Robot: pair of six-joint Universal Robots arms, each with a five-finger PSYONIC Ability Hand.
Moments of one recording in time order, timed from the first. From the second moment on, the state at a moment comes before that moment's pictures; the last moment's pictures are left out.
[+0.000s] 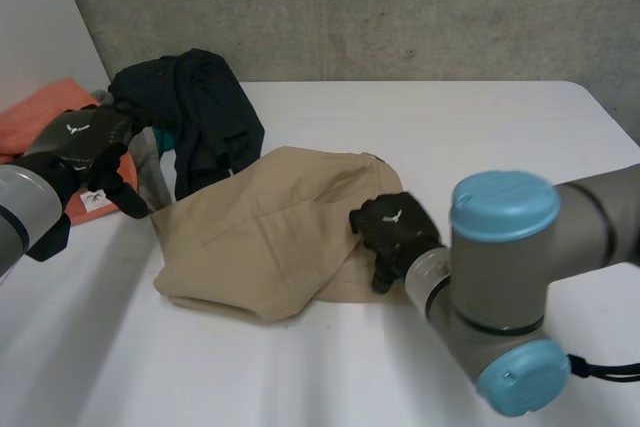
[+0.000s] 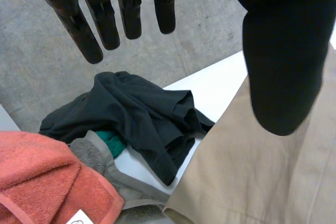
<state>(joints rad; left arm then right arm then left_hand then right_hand) 4.61 -1.63 -1.70 3.11 -1.29 3.32 2.22 -1.03 1.47 -0.07 1.57 2.85 0.30 0.30 0.30 0.29 0.11 0.55 0.56 0.55 0.55 0.38</state>
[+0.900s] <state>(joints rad) 4.38 -2.10 -1.34 2.99 -1.61 3.30 1.98 -0.54 0.59 0.20 1.24 2.96 1.14 1.19 1.19 1.19 0.98 1.10 1.17 1.18 1.19 0.99</state>
